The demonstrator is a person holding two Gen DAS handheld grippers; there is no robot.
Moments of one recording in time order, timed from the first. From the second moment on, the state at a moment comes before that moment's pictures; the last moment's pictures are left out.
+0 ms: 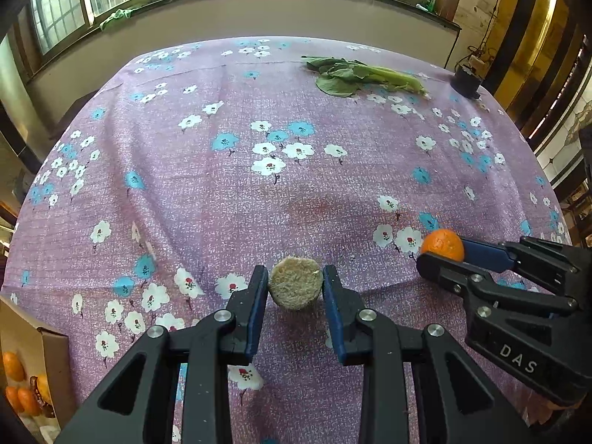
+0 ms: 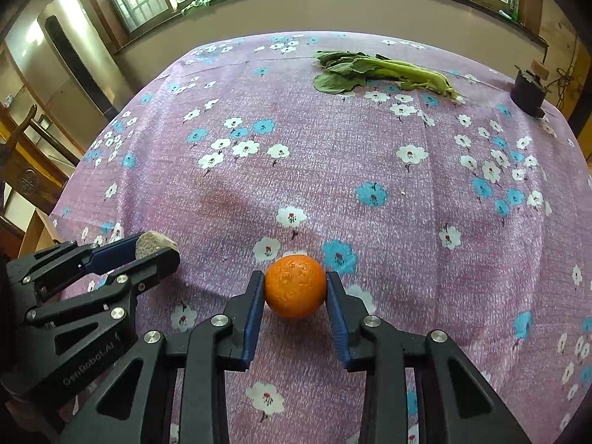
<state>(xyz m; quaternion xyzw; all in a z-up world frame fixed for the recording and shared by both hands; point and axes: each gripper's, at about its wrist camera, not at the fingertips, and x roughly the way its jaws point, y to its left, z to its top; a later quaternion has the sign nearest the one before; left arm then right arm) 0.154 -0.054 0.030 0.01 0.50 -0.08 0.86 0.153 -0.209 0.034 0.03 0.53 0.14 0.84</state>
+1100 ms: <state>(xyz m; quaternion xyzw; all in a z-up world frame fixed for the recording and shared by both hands) 0.024 0.111 0.066 -0.02 0.47 0.06 0.88 0.050 -0.033 0.075 -0.03 0.52 0.30 0.80</state>
